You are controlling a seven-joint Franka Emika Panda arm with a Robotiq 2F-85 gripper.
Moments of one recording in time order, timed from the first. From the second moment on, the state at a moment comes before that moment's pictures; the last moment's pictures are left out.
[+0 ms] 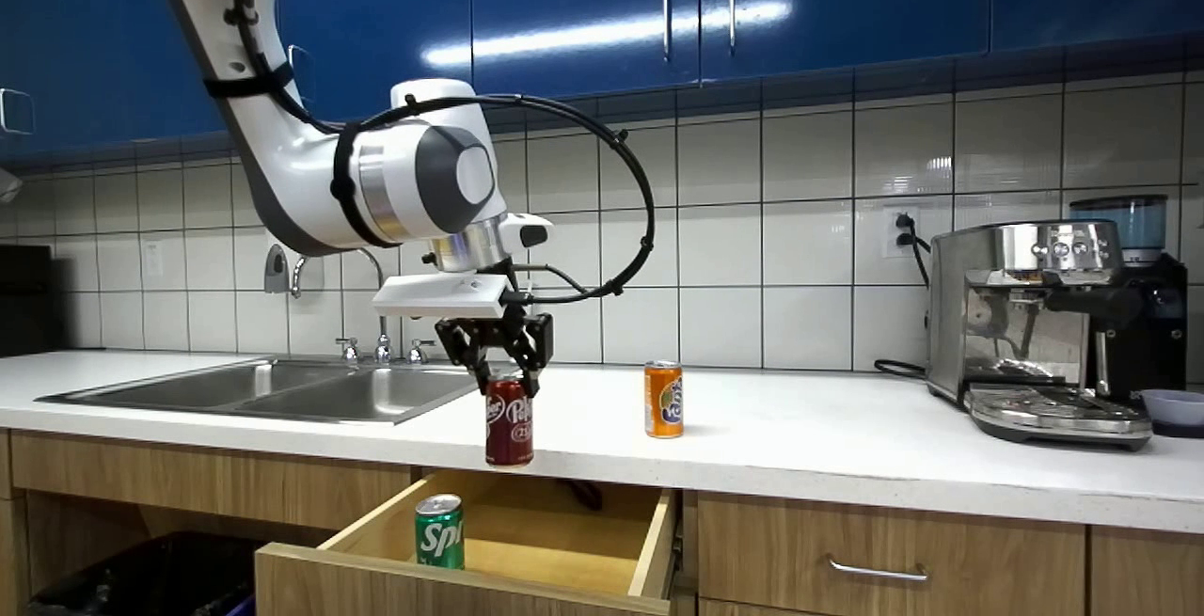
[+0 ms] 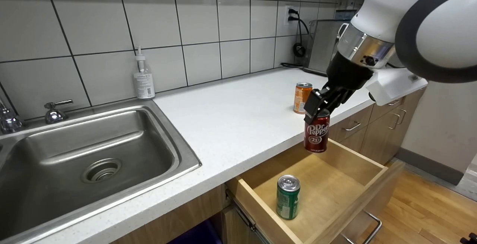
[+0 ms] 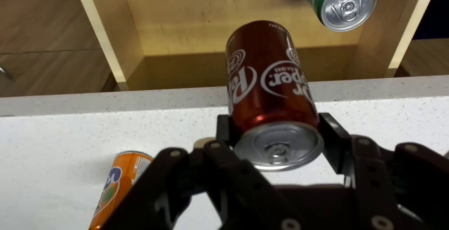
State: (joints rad) arm -0.04 -0.09 -0.01 -2.61 -0.15 2.92 0.11
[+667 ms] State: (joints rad) arm -0.04 -0.08 -0.01 -2.64 -0.15 2.92 0.11
